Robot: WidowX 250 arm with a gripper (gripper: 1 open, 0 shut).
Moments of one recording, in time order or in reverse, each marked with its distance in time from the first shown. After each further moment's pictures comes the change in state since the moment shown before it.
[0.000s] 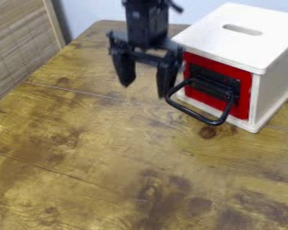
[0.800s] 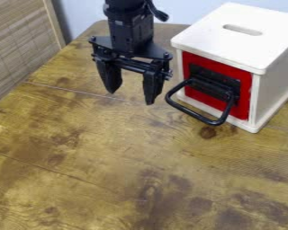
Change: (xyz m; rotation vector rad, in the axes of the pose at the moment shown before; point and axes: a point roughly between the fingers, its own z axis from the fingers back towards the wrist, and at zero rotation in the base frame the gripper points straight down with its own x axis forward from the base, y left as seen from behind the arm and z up) arm -0.016 0.007 0.008 0.020 -0.041 0.044
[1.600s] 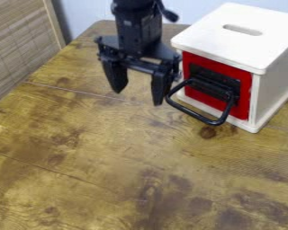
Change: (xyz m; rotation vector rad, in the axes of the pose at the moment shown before) arm 0.002 -0.014 0.004 0.019 -0.025 -0.018
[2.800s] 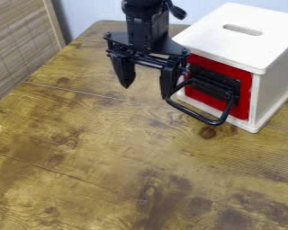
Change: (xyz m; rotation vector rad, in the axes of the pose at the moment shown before) arm 0.014 0.000 -0.011 0.011 -0.015 0.056
